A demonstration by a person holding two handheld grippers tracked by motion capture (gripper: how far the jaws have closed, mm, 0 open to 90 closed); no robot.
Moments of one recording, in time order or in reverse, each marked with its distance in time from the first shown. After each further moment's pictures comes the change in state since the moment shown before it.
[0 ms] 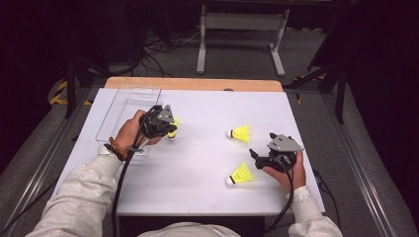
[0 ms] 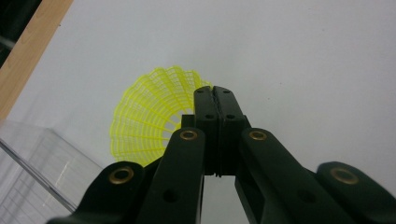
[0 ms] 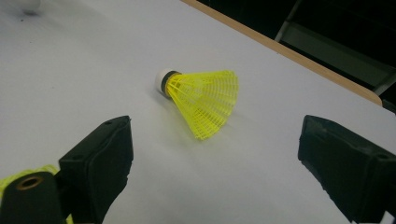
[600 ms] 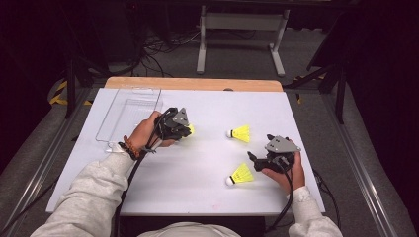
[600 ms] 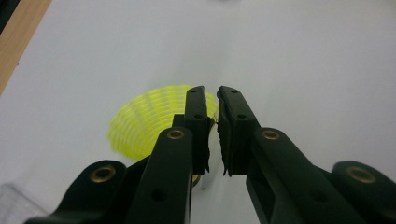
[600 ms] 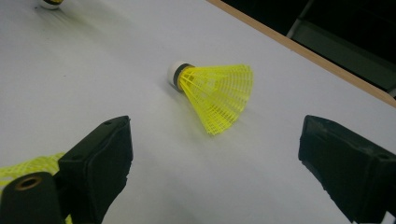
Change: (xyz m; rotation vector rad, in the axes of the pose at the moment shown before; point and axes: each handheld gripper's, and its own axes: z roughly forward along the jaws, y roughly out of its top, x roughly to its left) left arm -0.019 0.033 0.022 -0.038 -0.057 0.056; right arm 0.004 -0.002 0.003 0.020 0.037 -0.031
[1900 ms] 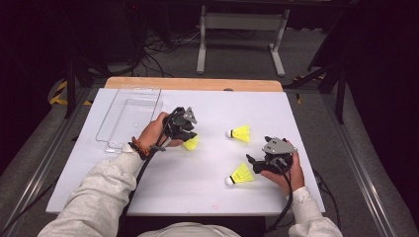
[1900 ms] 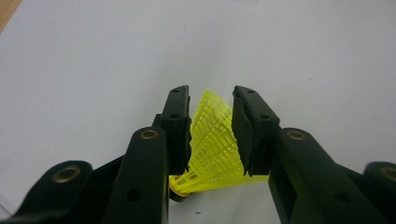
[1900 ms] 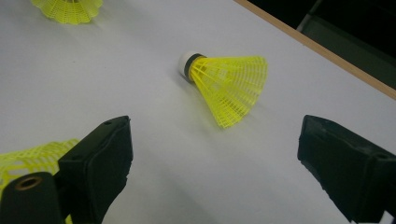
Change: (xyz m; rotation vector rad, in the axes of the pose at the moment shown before) left arm 0.006 0.007 0.025 0.061 0.019 -0.110; right arm 0.004 -0.001 0.003 0.033 0.025 -0.037
